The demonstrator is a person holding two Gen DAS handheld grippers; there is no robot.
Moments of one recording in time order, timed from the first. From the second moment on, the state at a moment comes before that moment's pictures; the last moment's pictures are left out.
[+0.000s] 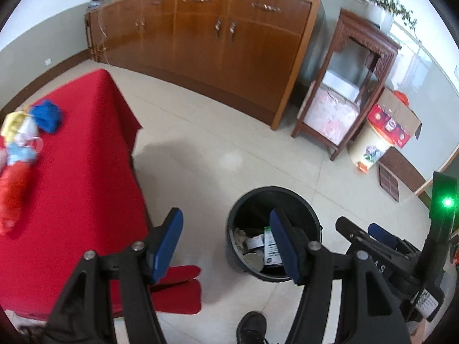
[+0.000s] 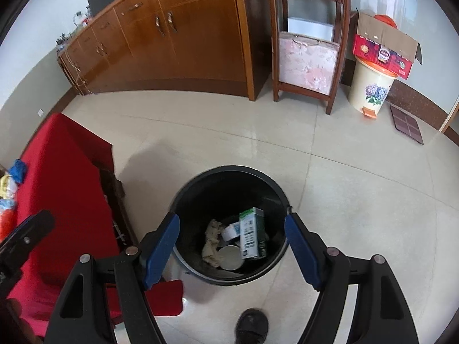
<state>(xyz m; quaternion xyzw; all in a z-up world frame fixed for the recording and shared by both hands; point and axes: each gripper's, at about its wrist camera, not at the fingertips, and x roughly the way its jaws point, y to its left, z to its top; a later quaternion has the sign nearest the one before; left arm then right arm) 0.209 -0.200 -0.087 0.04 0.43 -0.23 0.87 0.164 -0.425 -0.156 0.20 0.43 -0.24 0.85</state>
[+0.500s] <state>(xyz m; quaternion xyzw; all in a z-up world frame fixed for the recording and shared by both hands) 0.185 -0.042 -0.046 -0.01 0.38 -0.10 0.92 0.197 -0.268 -0.084 0.16 0.37 -0.08 0.91</state>
